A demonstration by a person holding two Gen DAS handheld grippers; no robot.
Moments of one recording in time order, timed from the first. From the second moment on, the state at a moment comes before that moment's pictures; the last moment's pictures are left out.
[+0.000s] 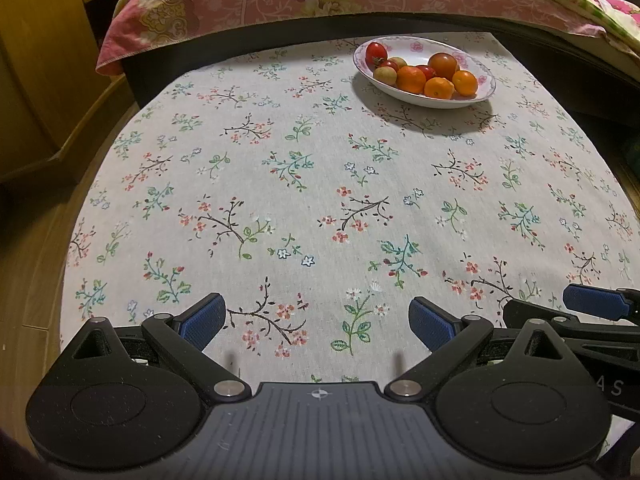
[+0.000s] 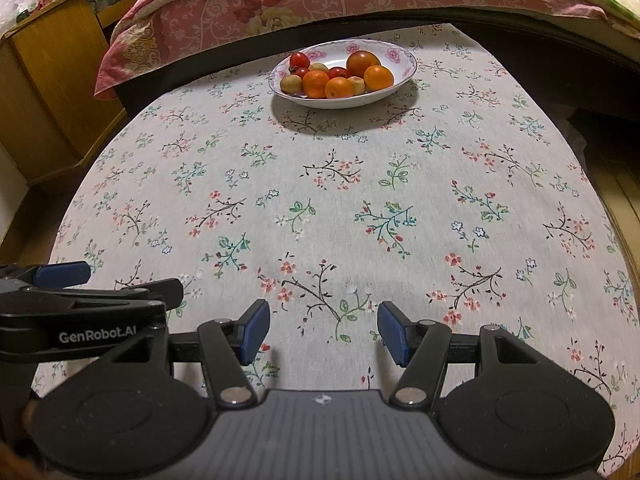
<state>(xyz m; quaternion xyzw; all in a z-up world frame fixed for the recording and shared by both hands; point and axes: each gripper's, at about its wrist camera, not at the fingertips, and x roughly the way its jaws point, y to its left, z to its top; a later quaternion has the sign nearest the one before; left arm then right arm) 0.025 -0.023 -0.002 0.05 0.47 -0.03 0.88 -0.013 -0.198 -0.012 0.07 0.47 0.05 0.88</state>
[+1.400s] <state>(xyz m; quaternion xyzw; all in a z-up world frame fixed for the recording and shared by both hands) 0.025 -0.024 0.000 0.05 0.47 -0.02 0.88 -0.020 -0.196 -0.011 0.07 0.47 0.05 0.88</state>
